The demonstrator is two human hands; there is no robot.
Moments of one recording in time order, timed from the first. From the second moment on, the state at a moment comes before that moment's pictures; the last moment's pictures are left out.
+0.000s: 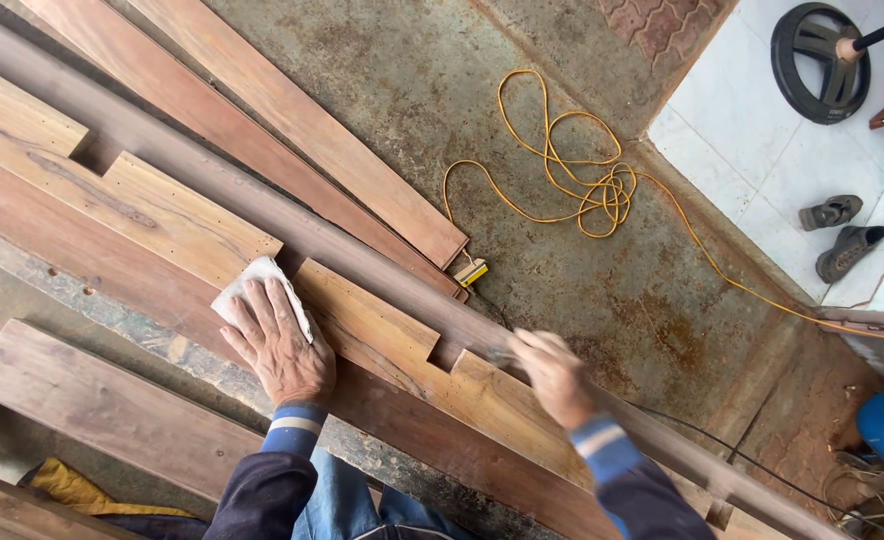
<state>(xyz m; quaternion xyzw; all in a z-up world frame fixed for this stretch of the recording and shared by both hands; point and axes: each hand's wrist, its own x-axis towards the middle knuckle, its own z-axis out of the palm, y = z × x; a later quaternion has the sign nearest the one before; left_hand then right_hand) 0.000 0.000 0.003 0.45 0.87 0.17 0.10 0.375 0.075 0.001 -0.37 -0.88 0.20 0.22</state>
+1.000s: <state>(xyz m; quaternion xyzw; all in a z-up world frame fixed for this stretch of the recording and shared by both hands) 0.008 -0.003 0.013 0.46 0.86 0.21 0.09 0.511 0.028 0.023 -0.51 -0.82 0.24 0.14</state>
